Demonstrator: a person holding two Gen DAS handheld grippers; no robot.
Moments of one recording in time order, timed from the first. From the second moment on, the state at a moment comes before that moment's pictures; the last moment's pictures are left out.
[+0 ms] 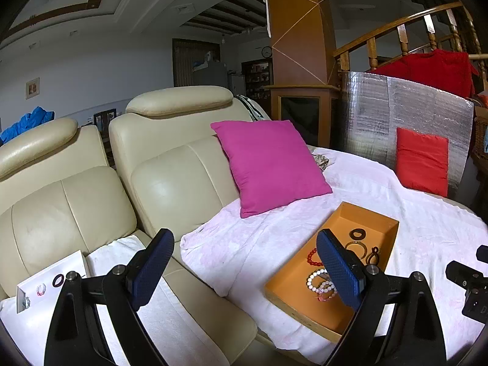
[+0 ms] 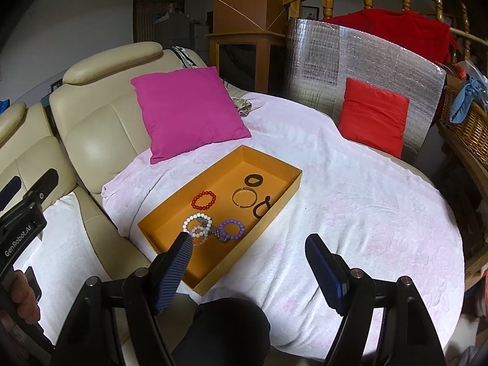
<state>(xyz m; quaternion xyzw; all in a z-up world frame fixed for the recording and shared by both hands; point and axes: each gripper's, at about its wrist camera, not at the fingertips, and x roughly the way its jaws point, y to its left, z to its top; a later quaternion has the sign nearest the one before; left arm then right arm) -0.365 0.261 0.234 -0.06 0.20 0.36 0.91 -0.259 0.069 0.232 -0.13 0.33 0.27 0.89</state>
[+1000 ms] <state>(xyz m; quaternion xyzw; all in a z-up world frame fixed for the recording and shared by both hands) -0.359 0.292 0.213 -0.08 0.22 0.37 0.90 -0.241 0.108 0.212 -0.15 0.34 0.27 0.89</state>
